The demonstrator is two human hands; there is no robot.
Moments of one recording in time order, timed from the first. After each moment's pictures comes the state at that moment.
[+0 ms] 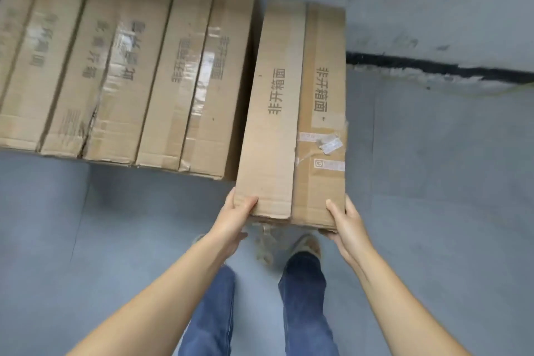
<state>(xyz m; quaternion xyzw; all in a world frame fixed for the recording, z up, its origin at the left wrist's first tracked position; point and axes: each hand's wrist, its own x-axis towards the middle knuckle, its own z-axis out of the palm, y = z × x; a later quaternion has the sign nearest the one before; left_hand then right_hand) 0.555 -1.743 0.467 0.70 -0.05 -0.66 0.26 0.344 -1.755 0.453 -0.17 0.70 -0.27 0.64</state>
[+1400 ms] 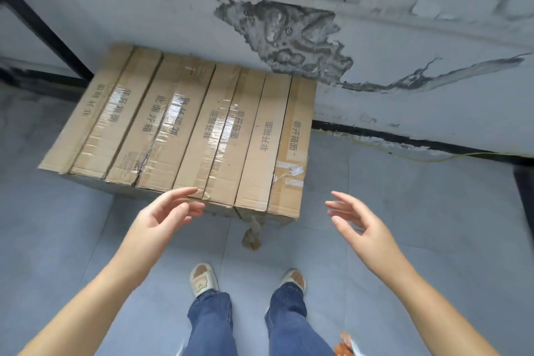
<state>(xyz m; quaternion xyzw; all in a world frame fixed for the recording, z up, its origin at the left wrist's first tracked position) 0.648 -1.688 0.755 0.67 -0.35 -0.51 0.41 0.322 -1.748 0.732 -0.57 0.58 -0.24 0.53</state>
